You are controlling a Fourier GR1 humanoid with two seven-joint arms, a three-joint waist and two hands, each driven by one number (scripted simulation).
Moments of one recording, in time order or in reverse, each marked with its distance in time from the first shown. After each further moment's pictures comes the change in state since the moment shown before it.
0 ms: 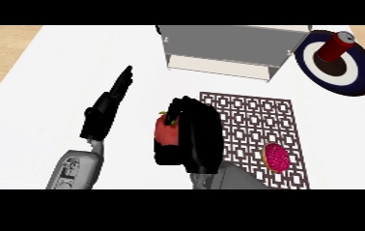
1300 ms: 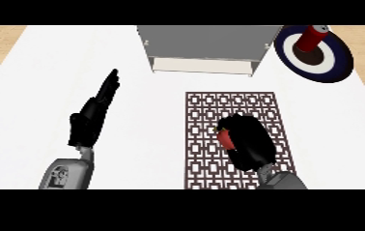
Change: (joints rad) left arm 0.061 0.024 0.027 -0.047 0.011 0.044 0.002; right arm 0.388 -0.116 -0.328 0.038 0.276 0.495 -0.839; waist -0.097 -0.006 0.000
